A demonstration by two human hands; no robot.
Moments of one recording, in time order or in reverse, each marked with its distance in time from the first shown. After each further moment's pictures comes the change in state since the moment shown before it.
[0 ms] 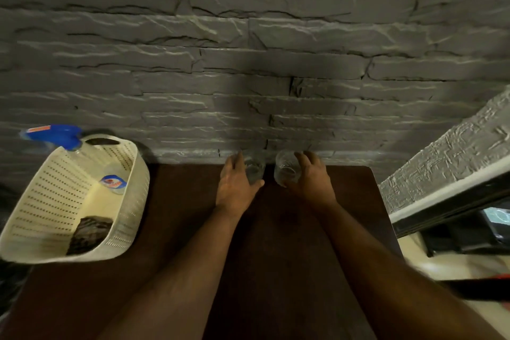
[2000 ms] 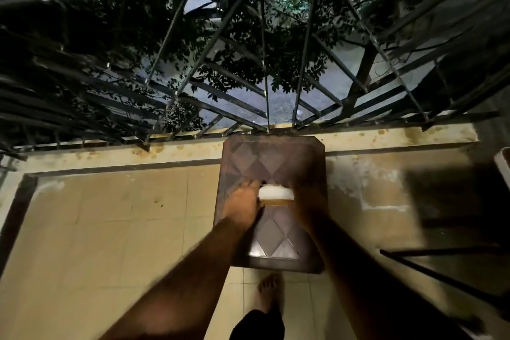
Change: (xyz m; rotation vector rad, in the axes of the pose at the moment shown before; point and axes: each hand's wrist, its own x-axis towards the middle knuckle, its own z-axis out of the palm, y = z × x) left_hand -0.846 -0.557 -0.012 -0.112 0.364 -1.201; right_hand -0.741 -0.361 0.486 -0.508 -0.874 -1.329
